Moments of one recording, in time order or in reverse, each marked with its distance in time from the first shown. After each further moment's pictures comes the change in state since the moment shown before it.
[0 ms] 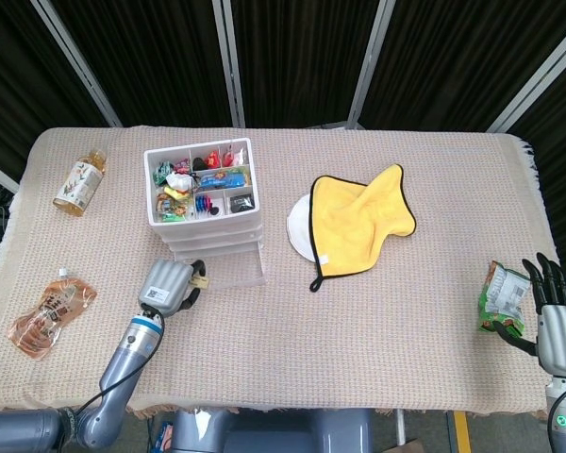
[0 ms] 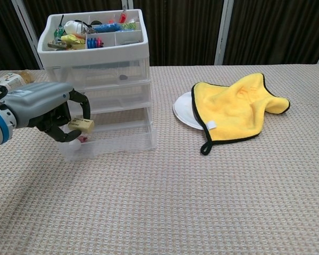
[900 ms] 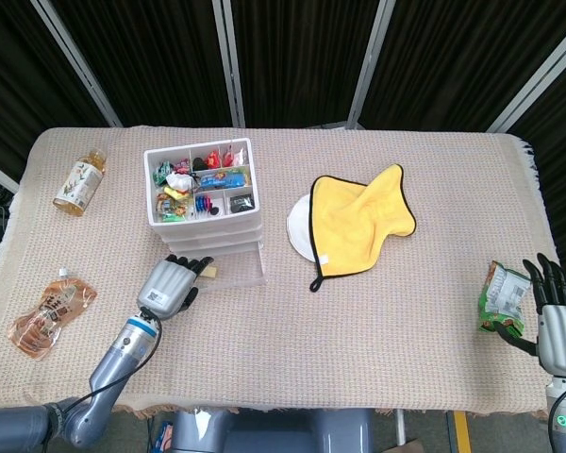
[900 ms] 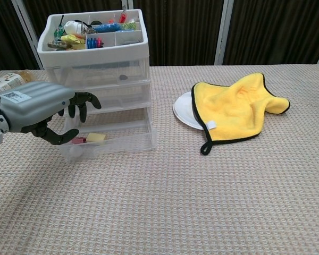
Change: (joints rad) left arm -0.008 0.061 0.103 0.080 0.237 -0.032 -0.061; right arm -0.001 0.001 0.003 -0.004 0.007 -0.001 -0.002
